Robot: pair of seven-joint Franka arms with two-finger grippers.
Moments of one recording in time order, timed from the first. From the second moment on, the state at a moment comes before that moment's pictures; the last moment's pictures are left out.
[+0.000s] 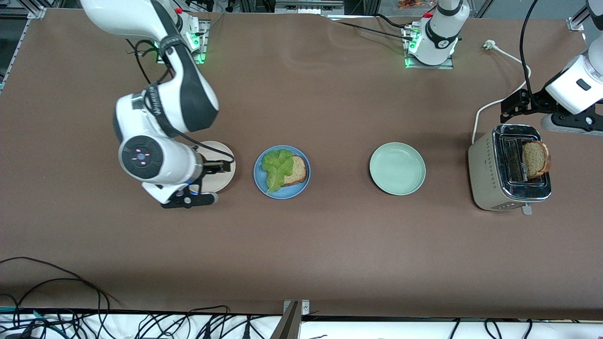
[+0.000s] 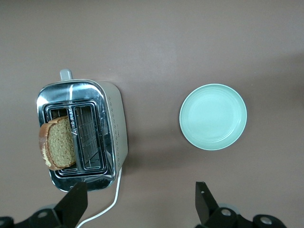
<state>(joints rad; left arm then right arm) -0.08 -0.02 0.05 -1.68 0.02 1.63 0.09 0.48 0.64 -0.17 -1.16 0.15 1.55 0.22</state>
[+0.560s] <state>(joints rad) -0.08 -0.02 0.05 -1.68 0.05 1.65 0.10 0.33 0.41 -0.18 -1.44 0.14 1.54 -0.10</state>
